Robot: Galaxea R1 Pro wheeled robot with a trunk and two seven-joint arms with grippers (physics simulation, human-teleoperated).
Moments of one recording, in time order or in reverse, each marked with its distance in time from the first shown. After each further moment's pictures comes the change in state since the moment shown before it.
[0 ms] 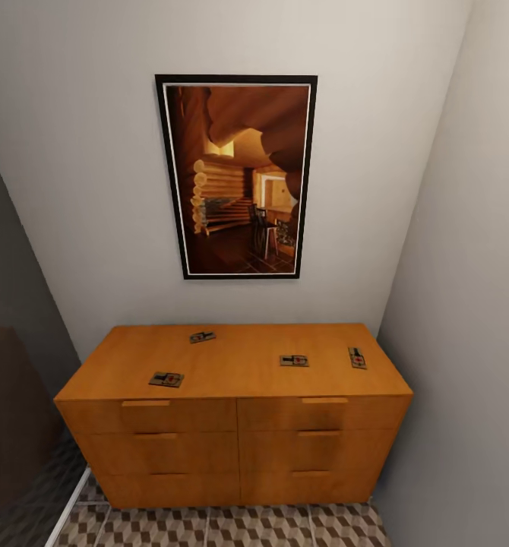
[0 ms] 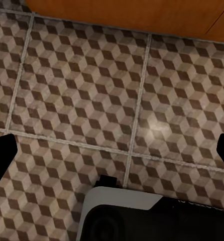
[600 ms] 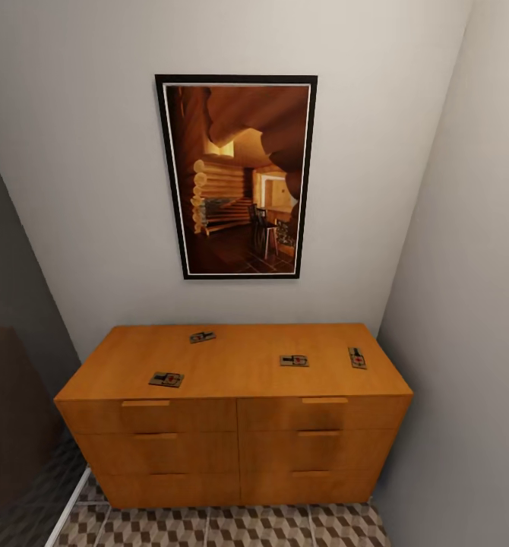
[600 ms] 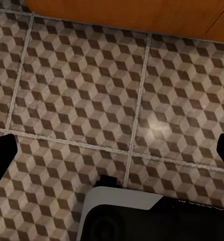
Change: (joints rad) left arm 0.000 0.000 0.000 0.001 -0.002 0.000 0.000; right arm 0.000 0.000 0.000 0.000 0.000 0.000 0.000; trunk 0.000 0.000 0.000
